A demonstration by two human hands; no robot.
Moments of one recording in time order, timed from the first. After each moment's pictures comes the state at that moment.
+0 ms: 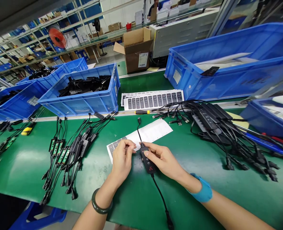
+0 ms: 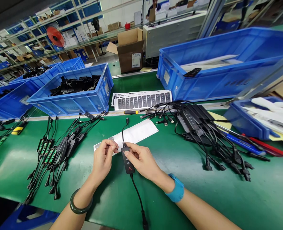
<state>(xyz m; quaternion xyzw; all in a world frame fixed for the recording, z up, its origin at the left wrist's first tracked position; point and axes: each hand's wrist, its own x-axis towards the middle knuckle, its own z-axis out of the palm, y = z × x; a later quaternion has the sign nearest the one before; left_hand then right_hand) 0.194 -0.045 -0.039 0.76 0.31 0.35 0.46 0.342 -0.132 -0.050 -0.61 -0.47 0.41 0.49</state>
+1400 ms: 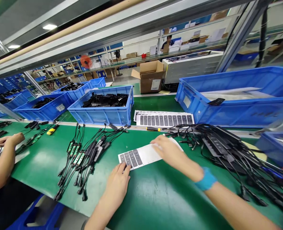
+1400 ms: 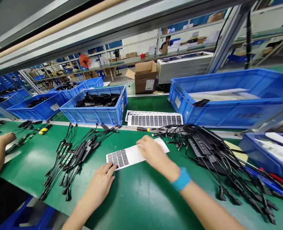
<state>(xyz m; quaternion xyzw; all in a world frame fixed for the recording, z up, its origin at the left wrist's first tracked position) 0.117 -0.058 -0.044 0.93 0.37 0.03 0.02 0.387 -0.077 -0.014 -0.66 -0.66 0.10 0.34</state>
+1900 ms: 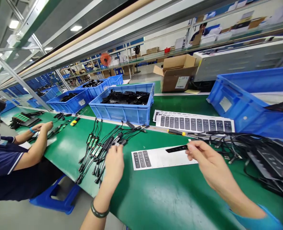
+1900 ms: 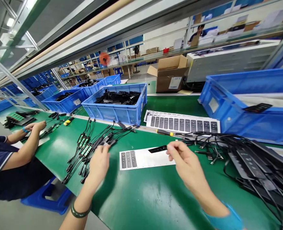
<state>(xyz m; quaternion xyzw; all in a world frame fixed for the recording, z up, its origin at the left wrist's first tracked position) 0.084 -0.013 -0.015 0.80 0.58 0.11 0.01 0.372 -0.091 -0.026 -0.62 -0.43 0.26 0.60</state>
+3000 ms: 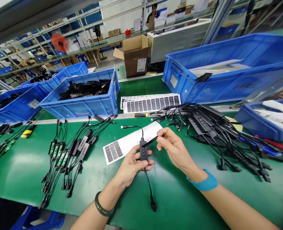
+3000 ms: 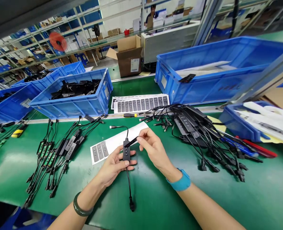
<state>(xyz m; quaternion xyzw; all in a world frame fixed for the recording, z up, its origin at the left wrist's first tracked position) 0.205 -0.063 -0.041 0.41 0.30 0.16 0.84 0.380 -0.123 -0.037 -0.54 -0.36 0.36 0.67</state>
